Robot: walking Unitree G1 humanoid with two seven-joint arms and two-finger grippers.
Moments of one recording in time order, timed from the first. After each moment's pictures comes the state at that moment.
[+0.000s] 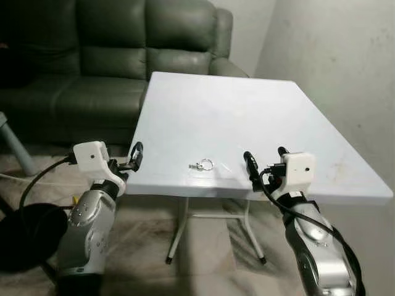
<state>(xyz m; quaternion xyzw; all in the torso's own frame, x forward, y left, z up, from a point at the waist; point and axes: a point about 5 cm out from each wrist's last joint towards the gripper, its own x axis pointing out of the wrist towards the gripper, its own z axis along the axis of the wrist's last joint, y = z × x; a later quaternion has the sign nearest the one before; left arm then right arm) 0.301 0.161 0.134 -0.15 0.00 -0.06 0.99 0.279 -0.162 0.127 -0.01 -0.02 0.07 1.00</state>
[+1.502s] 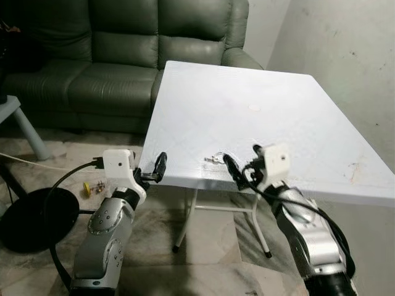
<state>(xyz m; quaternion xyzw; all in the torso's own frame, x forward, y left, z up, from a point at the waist) 0.285 0.142 0.133 -0.10 0.01 -0.10 0.99 0.311 -0.125 0.136 -0.02 0.00 0.20 0.98</state>
